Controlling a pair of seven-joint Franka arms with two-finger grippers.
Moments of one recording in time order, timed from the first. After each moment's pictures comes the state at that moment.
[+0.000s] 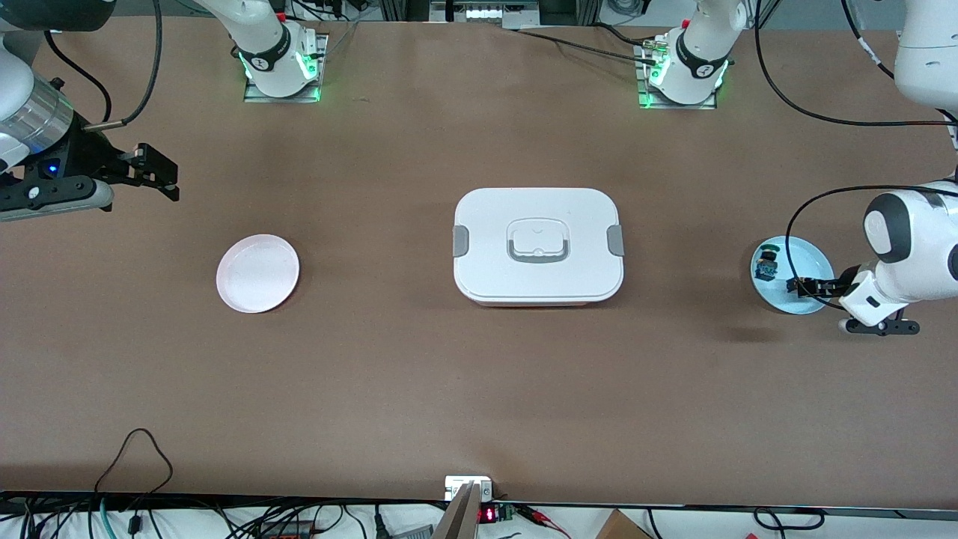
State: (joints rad) left arm 0.32 0.58 -0.01 -1.81 0.13 2.25 0.23; right arm 0.17 0.03 -0.05 -1.62 -0.02 1.68 -0.08
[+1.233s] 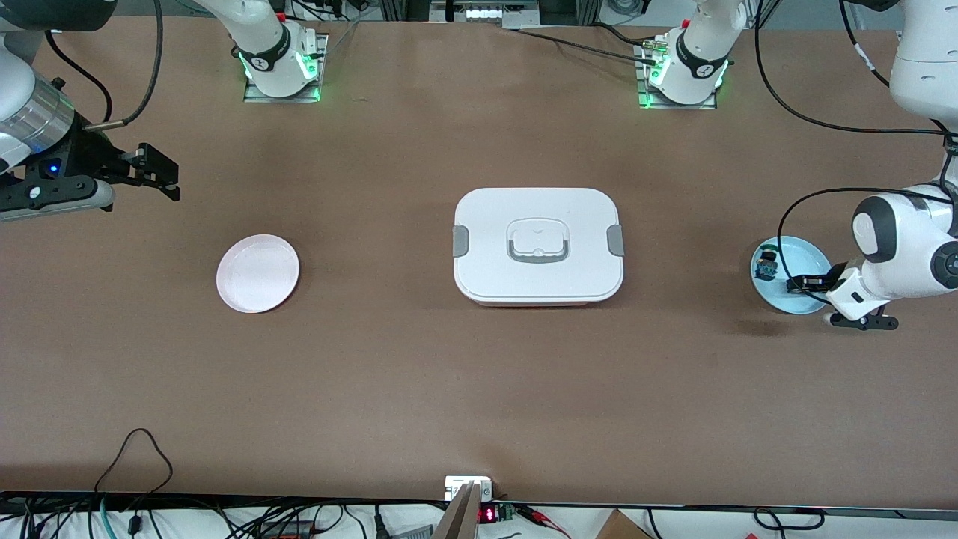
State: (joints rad) left arm 0.34 0.60 -0.02 -1.84 0.13 2.27 0.28; right arm 0.17 0.03 -0.05 -1.62 -0.02 1.68 -0.08
